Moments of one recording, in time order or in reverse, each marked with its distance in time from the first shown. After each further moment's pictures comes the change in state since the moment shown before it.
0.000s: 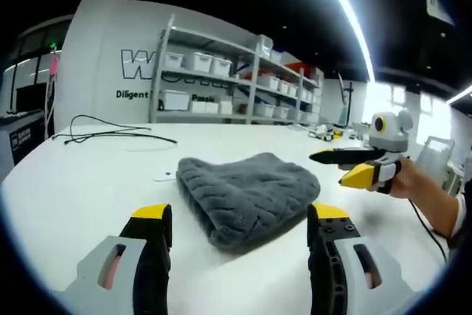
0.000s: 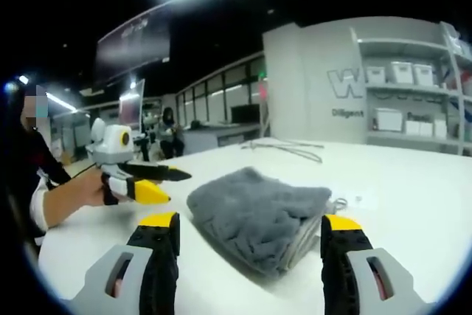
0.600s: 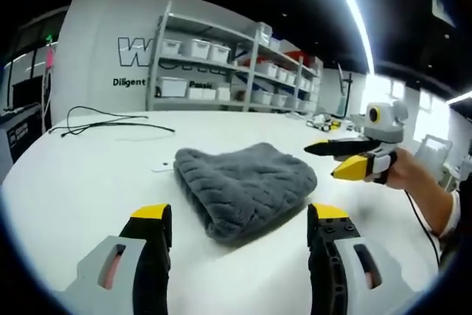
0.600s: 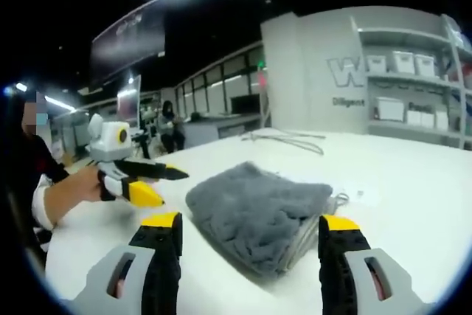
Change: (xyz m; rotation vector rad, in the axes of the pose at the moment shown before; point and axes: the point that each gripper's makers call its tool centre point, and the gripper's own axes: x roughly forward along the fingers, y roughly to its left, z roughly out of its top) left arm -0.003 -0.002 -0.004 -0.028 0.085 -0.020; right arm 0.003 -0.005 -0.001 0.028 0.074 0.004
